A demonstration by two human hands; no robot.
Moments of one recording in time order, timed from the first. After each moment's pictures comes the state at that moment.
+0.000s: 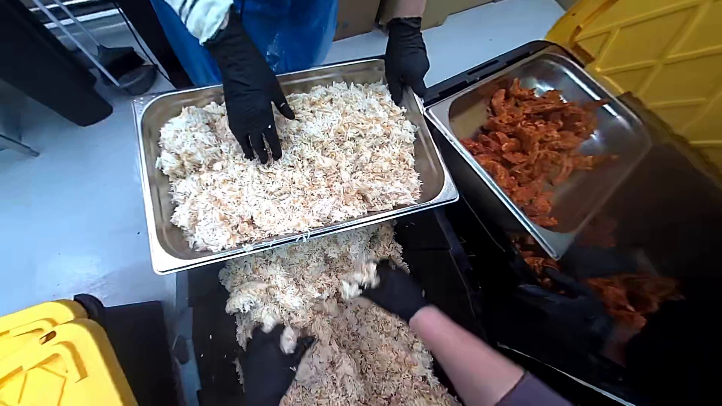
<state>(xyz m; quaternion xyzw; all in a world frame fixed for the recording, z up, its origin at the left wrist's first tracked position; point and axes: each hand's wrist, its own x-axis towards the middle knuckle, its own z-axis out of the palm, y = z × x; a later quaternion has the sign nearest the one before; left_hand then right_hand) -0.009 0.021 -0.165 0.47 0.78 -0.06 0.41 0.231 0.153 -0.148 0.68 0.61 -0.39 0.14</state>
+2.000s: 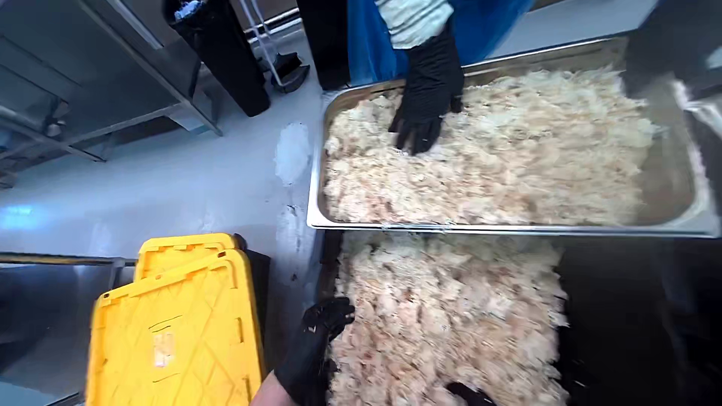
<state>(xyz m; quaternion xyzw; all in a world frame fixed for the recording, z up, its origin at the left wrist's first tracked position) -0.089 -0.018 -0.086 0.09 0.67 0.42 0.60 0.236 -0.037 -0.203 0.56 0.62 -0.53 0.18</state>
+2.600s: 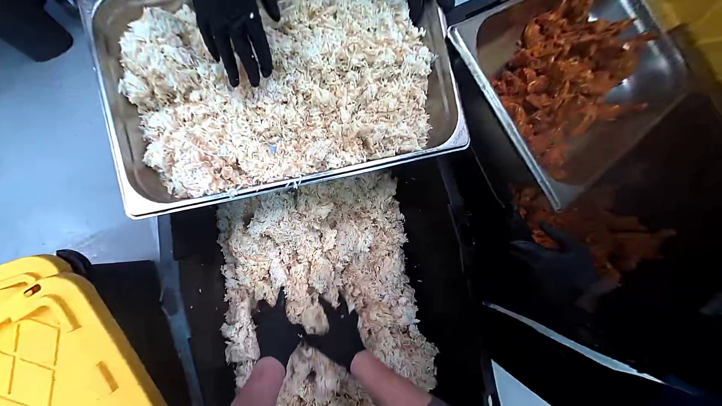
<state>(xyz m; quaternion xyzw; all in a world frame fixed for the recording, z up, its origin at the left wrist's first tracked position) 0.028 -0.024 -0.236 0.43 0.76 -0.22 0.44 0.176 -0.020 -0.220 0.64 0.51 -0.52 0.23</state>
